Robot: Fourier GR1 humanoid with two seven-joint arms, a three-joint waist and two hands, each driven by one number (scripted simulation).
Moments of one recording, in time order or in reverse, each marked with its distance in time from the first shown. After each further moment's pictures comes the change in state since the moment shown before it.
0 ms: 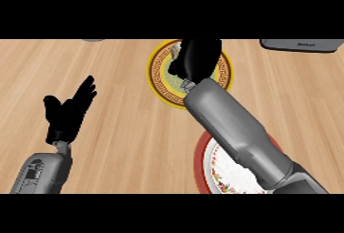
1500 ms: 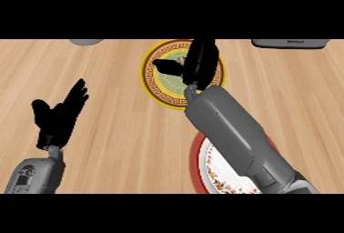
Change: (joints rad) left arm 0.039 0.011 0.040 -0.020 0.004 -0.011 -0.001; right arm 0.079 0.007 -0.040 -0.062 -0.564 -0.464 -0.424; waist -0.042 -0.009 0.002
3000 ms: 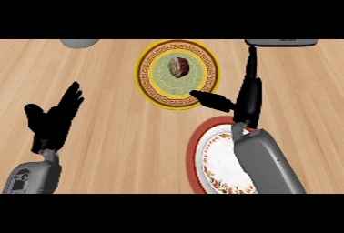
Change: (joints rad) left arm 0.026 -0.018 0.055 -0.008 -0.023 -0.025 -0.013; right arm 0.512 -0.064 -0.133 -0.477 -0.178 0.179 -0.278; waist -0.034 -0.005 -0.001
